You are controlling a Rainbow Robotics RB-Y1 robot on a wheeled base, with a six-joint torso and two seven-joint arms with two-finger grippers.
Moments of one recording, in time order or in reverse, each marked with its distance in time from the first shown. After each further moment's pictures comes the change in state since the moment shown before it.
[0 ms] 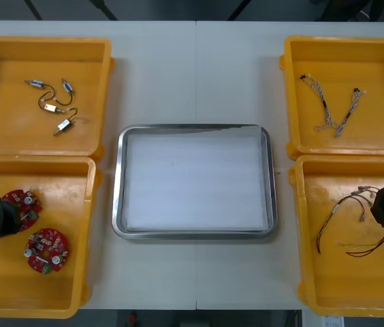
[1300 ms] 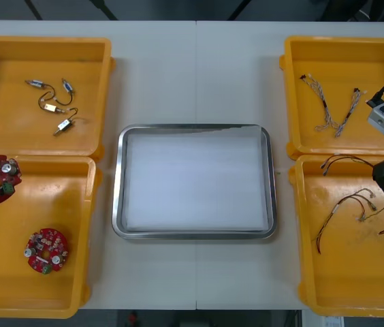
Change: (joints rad) right arm -0.214 -0.067 -0.026 -0.016 -0.176 0.010 0.798; left arm -0.034 0.108 0.489 -0.182 0.562 0.488 -0.295
